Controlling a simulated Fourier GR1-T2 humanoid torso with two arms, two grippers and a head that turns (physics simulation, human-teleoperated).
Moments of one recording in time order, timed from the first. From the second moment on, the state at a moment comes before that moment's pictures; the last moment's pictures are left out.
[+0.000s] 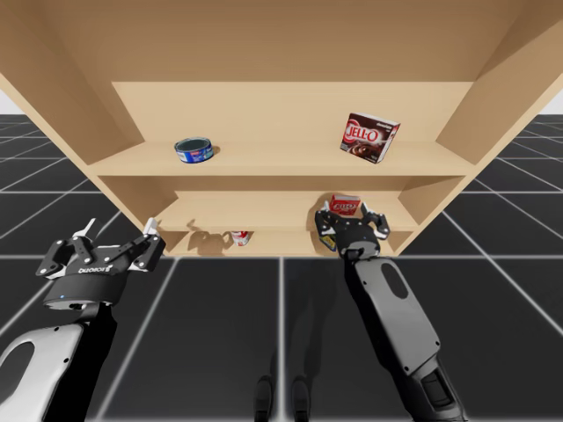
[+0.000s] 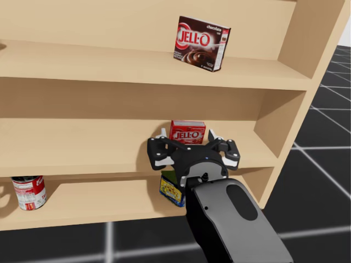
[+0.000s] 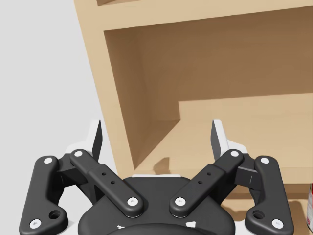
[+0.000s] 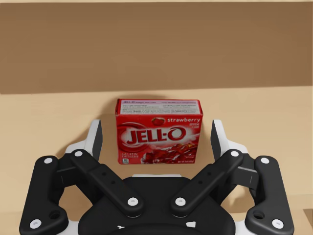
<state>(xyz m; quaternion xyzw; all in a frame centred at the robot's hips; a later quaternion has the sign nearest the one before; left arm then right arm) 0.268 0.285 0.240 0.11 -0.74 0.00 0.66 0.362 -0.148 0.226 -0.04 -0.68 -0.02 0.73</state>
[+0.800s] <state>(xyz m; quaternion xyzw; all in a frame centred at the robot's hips) 0.269 0.284 0.240 0.11 -0.74 0.00 0.66 0.340 -0.157 0.227 -0.02 -0.69 0.03 0.72</state>
